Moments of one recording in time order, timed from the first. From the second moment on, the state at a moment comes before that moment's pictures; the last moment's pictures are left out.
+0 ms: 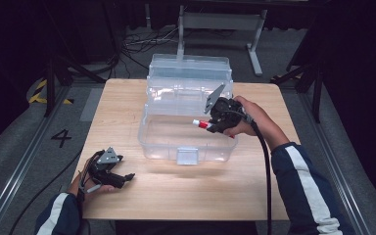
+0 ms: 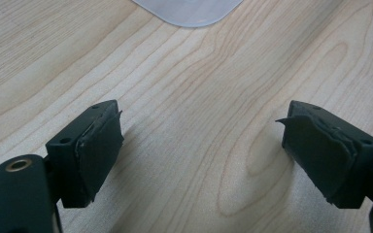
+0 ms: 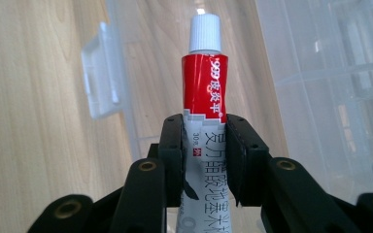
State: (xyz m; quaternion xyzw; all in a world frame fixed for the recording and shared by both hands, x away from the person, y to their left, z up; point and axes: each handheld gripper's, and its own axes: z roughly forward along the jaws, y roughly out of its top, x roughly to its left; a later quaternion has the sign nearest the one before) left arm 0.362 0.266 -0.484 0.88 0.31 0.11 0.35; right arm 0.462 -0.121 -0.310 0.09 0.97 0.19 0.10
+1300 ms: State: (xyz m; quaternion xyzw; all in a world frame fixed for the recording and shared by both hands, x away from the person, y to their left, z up) left arm 0.362 0.266 -0.485 0.88 0.31 0.11 0.35; right arm 0.489 -0.103 -0.378 0.07 0.99 0.09 0.04
